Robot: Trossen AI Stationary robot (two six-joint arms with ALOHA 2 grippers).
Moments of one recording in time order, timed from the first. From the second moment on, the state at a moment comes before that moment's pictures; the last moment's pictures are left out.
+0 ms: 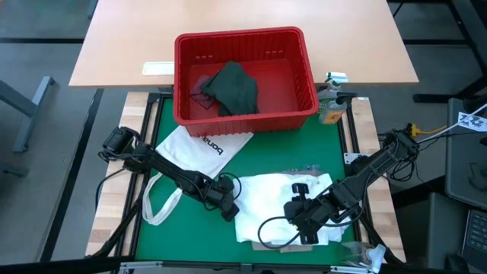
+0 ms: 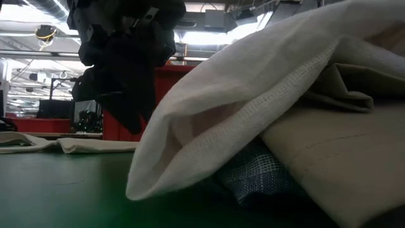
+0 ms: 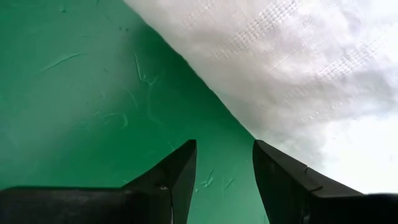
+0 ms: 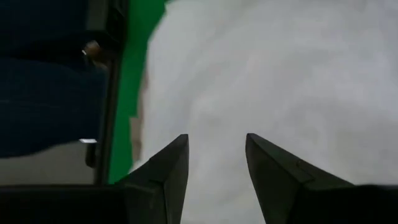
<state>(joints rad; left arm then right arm) -0.39 1.79 1.11 -0.42 -0.15 -1.19 0.65 1.60 1.46 -0.98 0.14 0.54</state>
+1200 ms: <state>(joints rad) -0.49 1.80 1.11 -0.29 -0.23 -1.28 0.65 1.60 1.46 -0.81 0.14 0.54</state>
